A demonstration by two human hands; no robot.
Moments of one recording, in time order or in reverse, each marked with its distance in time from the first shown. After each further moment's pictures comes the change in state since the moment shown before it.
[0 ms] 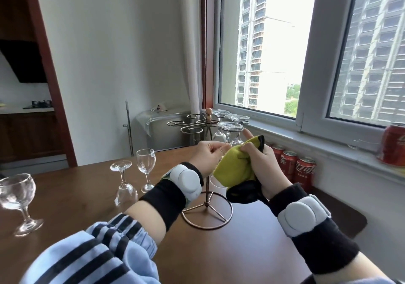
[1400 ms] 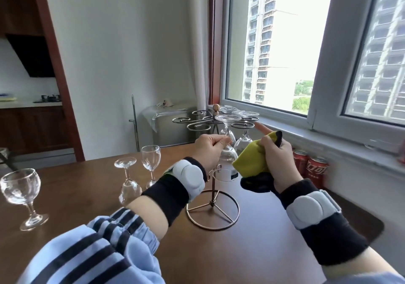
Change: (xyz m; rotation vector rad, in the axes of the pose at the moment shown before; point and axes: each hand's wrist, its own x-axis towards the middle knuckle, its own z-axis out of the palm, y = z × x) left_hand 0.004 0.007 -0.006 0.028 0.098 0.021; right_hand 0.027 0.009 -0.014 -0.058 0.125 -0.050
